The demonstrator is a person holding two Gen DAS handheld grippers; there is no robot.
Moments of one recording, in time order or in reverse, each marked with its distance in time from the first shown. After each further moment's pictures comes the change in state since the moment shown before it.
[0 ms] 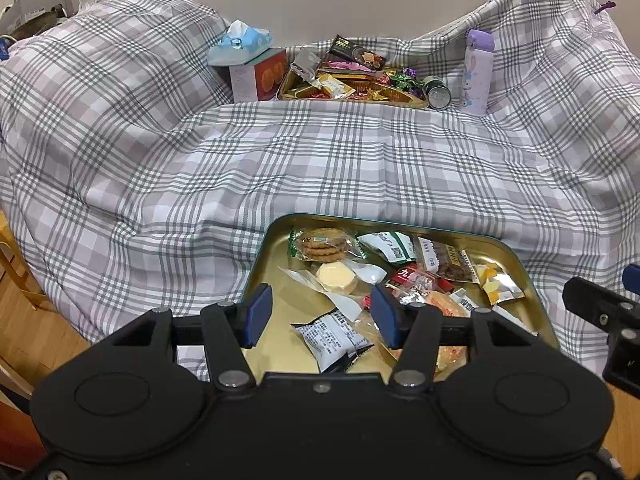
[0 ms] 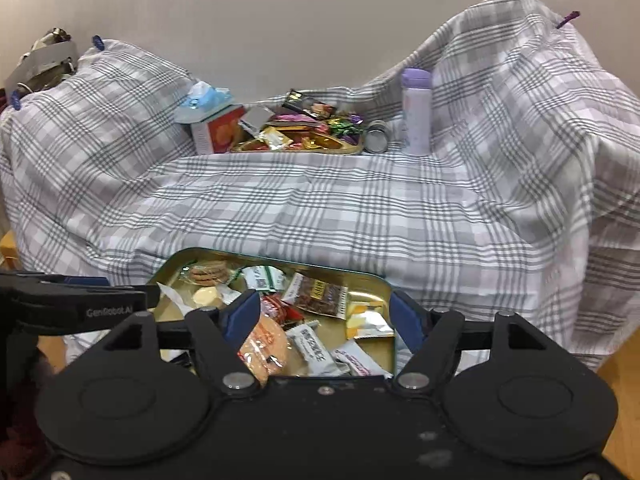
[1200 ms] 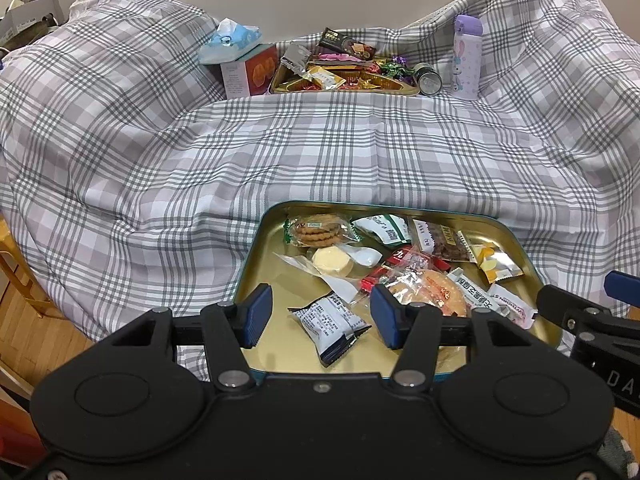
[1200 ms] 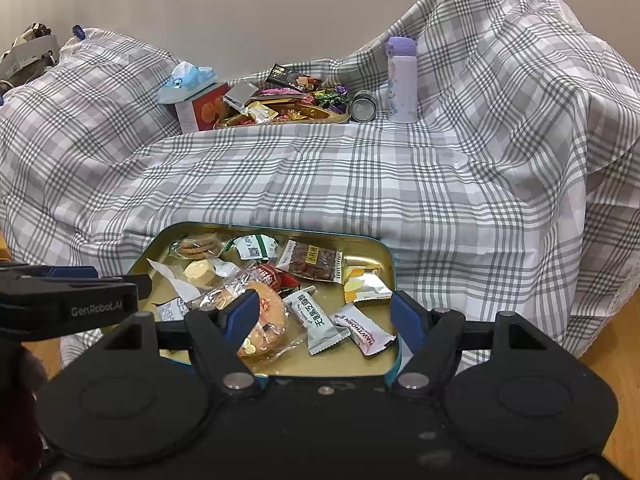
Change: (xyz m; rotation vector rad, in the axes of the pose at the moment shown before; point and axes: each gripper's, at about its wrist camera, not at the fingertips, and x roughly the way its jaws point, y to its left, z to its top) left arm -0.004 -0.006 -0.008 0.044 0.017 0.002; right arm 0.011 0.003 -0.019 0.050 0.067 -0.022
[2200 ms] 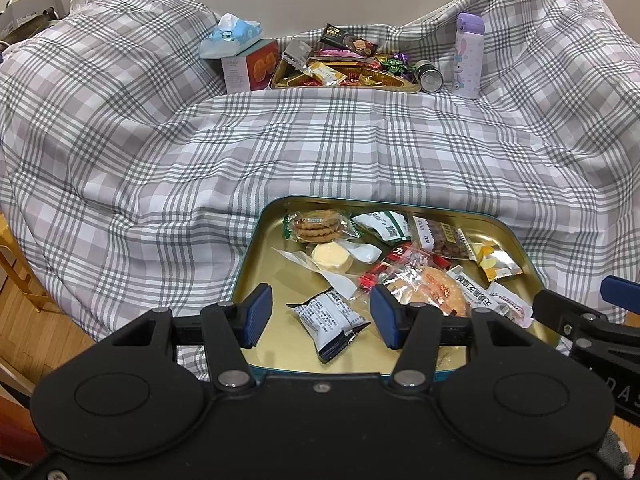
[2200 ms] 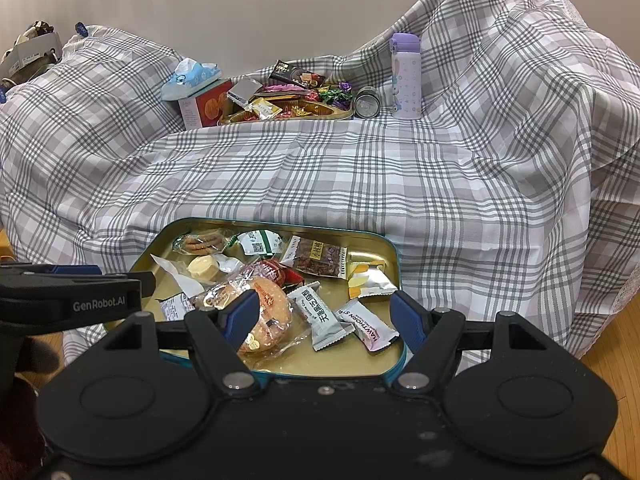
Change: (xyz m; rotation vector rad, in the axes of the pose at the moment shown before) left arm 0.002 0.001 -0.001 -0.009 0.011 -0.004; right arm 0.002 0.001 -0.001 -0.001 0.011 0.012
